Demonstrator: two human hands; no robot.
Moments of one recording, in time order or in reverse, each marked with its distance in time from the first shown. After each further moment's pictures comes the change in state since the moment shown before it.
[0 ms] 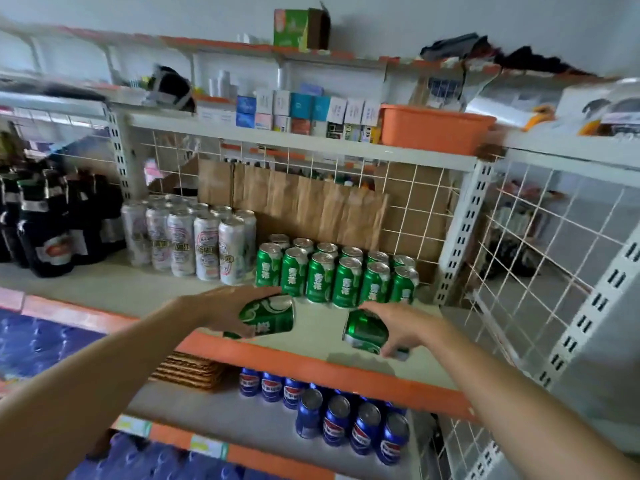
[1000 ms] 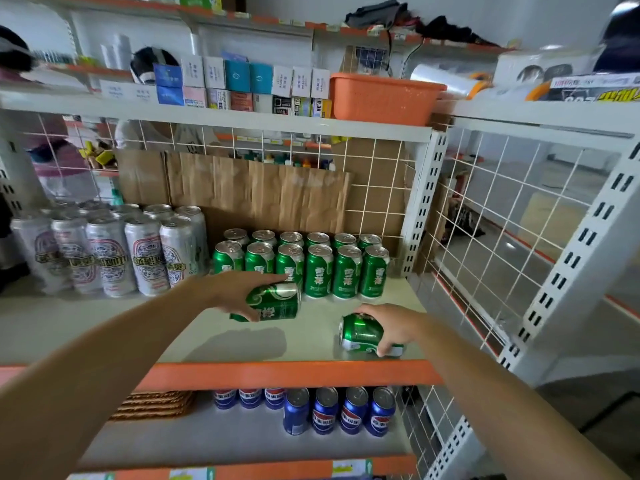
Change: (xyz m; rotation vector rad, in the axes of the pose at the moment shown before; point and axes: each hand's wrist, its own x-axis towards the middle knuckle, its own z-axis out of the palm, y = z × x) left_hand 0.077 0.007 -0.016 0.002 -0.131 0.154; right_hand 0.023 0.028 0.048 0.185 -0.027 0.219
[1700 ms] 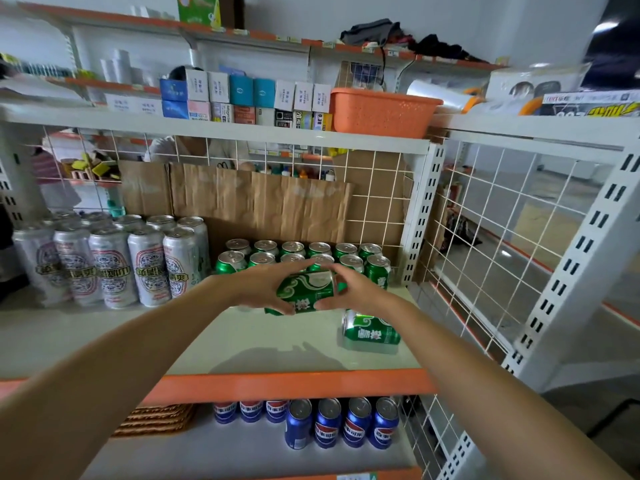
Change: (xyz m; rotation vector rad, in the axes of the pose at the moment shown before) left_hand 0.003 0.034 -0.021 -0.162 0.127 0.131; right_hand 0.003 -0.077 -0.047 0.687 0.252 -0.146
